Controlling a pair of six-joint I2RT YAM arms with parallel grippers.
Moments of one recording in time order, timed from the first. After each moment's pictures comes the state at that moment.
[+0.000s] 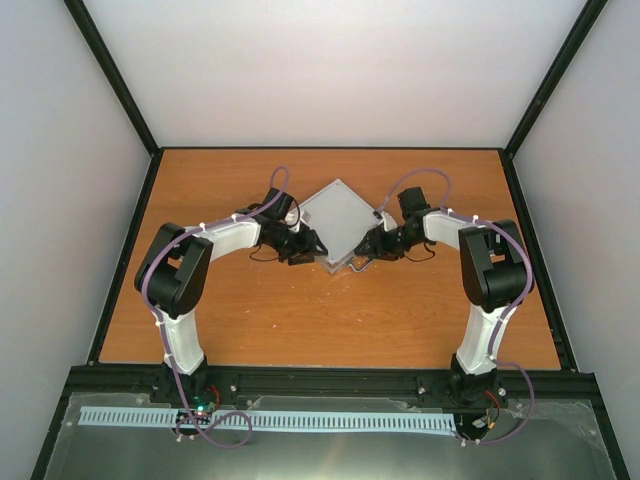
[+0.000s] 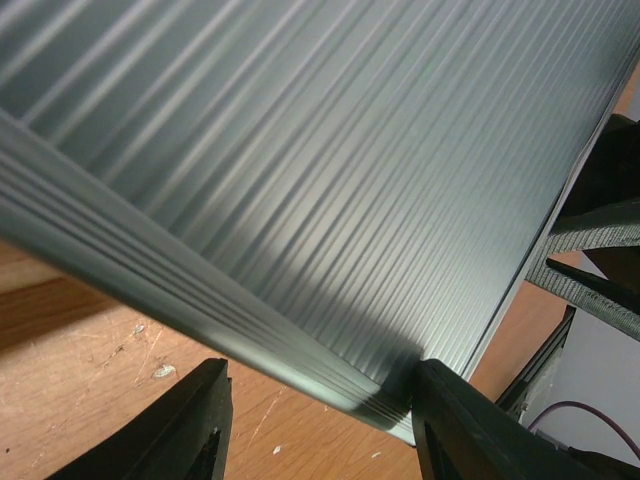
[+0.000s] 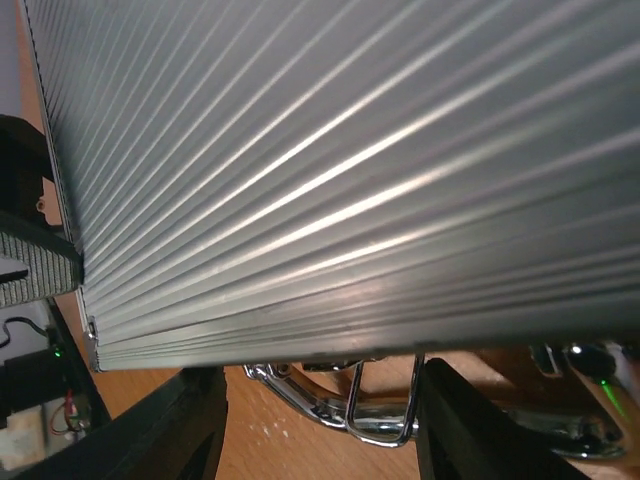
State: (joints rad) left arm -0.47 1.88 1.16 -0.38 0.64 -0.66; right arm 0.26 1.91 1.13 -0.47 -0.79 0.16
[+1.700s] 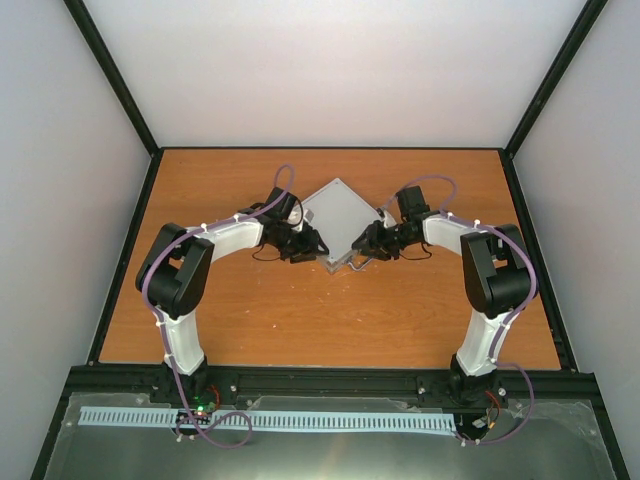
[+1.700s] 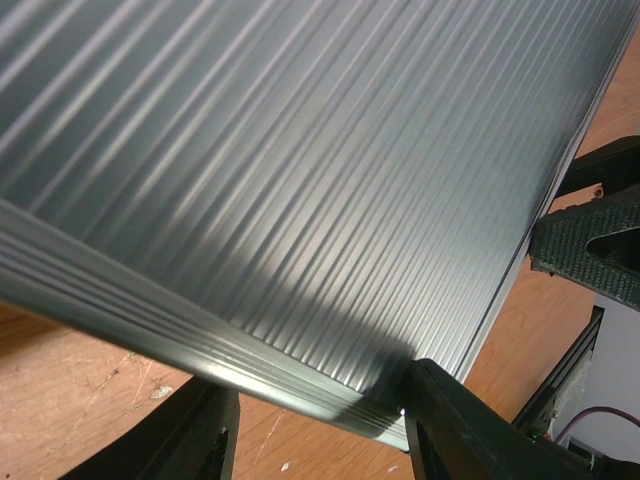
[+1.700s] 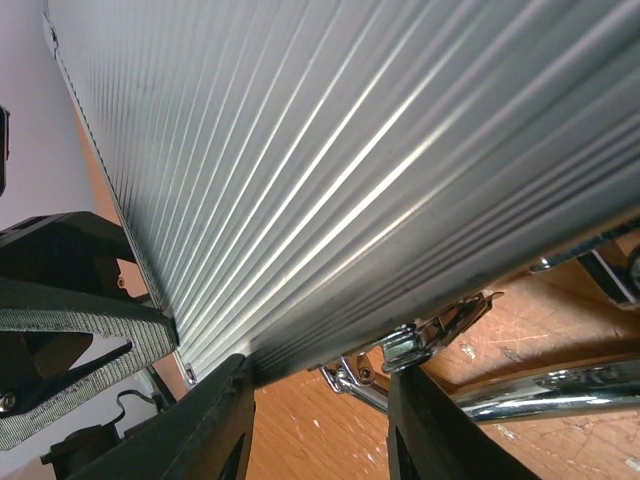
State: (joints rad) left arm -0.49 1.88 1.17 -0.38 0.59 -0.62; right arm 0.28 1.85 1.09 -0.35 -0.80 0.56
